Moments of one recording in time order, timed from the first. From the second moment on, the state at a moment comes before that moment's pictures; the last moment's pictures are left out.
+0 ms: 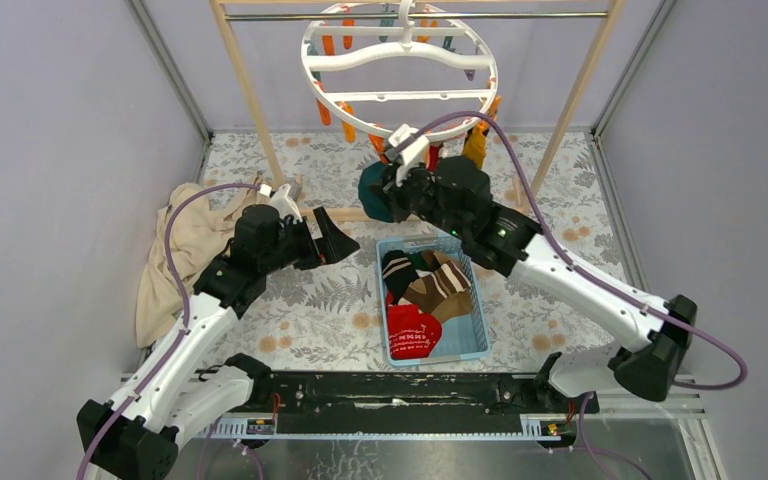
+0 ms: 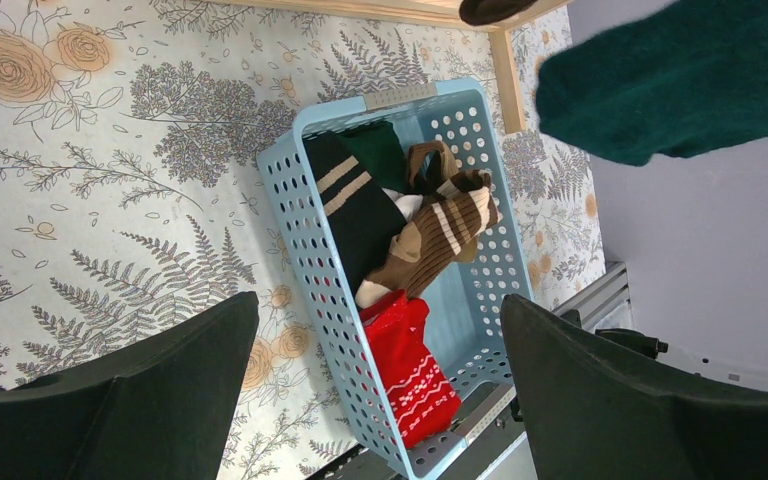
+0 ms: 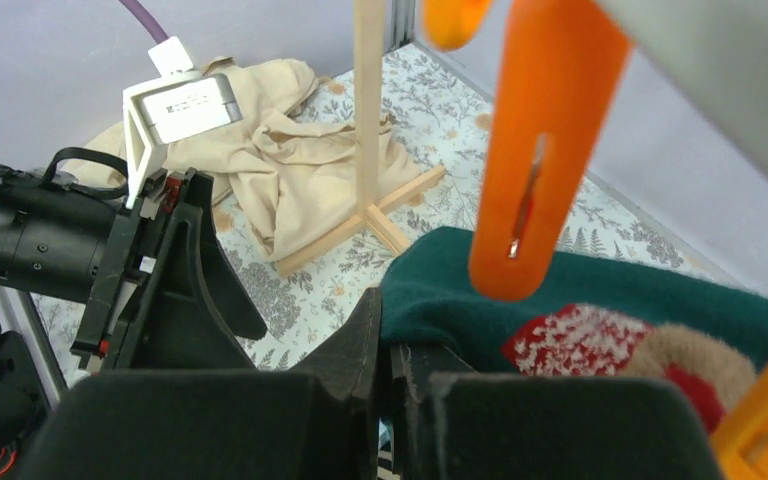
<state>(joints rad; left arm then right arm) -0.40 0.90 0.81 -0.40 0.32 -0.66 0.89 1.34 1.34 -0.13 0.02 -0.03</state>
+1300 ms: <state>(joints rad) -0.52 0.97 0.85 -0.10 0.18 -0.64 0.98 1.65 1.75 -0.47 0.04 0.06</state>
